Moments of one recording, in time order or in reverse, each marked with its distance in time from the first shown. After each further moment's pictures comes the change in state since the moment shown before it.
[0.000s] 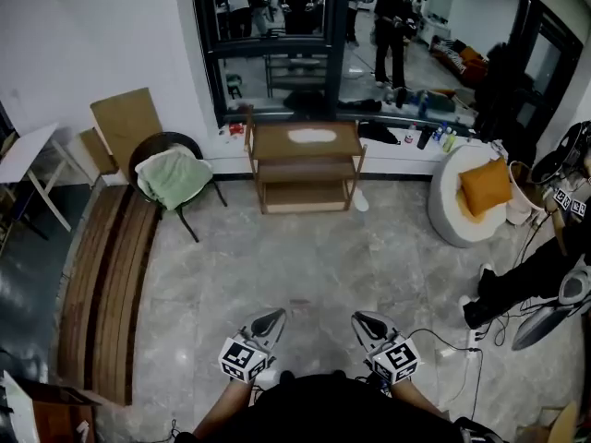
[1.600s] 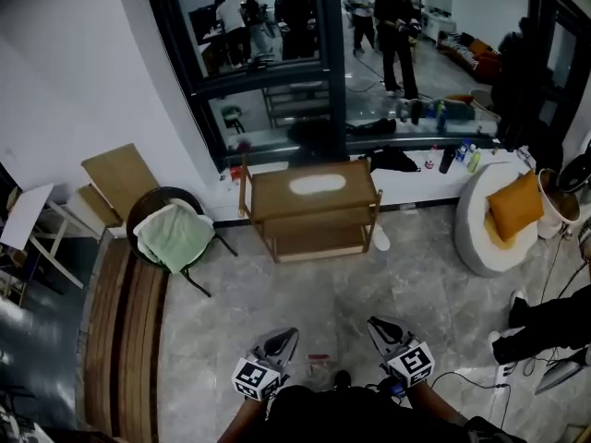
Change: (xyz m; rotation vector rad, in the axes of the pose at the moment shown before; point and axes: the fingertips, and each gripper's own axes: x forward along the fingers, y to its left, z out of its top) left arm 0.226 0.164 0.064 0.016 0.055 0.005; right arm 0.192 -0.238 0.060 -0.002 -0.051 -0.014
